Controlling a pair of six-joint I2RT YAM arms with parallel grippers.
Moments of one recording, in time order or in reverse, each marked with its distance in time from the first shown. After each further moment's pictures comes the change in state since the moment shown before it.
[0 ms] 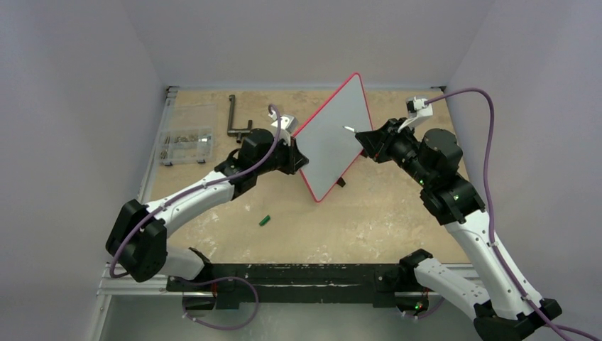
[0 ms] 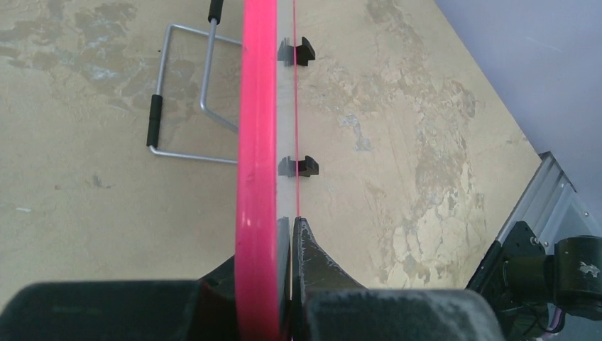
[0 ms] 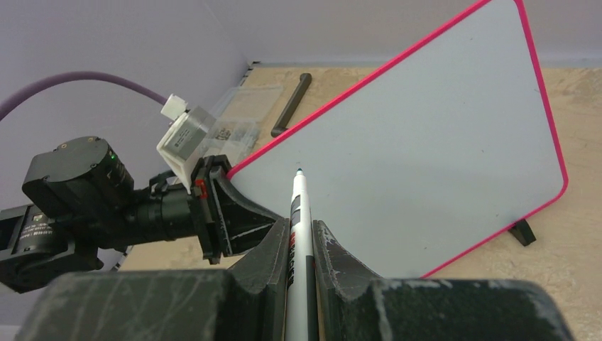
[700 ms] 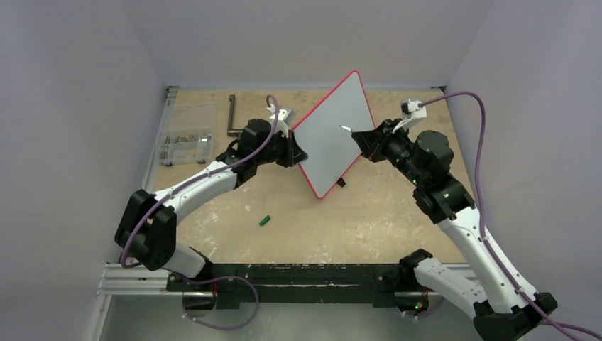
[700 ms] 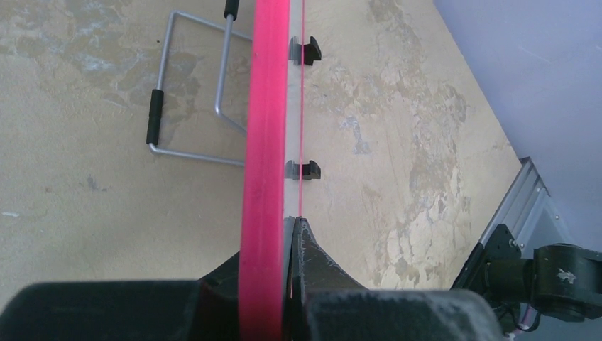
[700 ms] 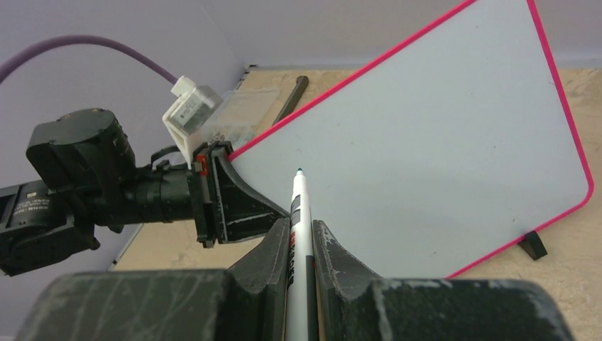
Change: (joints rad) left arm 0.085 0.106 0.089 -0.035 0.124 -0.040; right arm 0.000 0.013 -0.087 0.122 0.003 0.003
